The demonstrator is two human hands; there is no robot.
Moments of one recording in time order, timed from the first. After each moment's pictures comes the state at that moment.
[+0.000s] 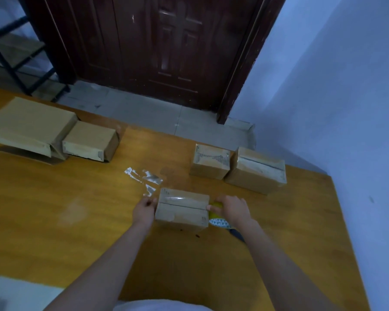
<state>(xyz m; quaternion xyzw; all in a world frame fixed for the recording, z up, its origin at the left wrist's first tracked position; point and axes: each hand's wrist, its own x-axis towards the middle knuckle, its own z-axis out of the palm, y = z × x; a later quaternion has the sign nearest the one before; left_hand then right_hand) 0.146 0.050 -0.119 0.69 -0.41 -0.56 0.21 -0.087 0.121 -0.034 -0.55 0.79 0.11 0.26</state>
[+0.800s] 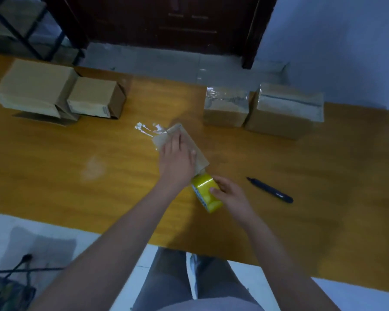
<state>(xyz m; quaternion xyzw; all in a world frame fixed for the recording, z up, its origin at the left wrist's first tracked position) 0.096 0.081 -0.075 0.55 -0.82 -0.14 0.05 -0.024 0.204 -0.074 -0.28 0.64 -0.41 0.59</state>
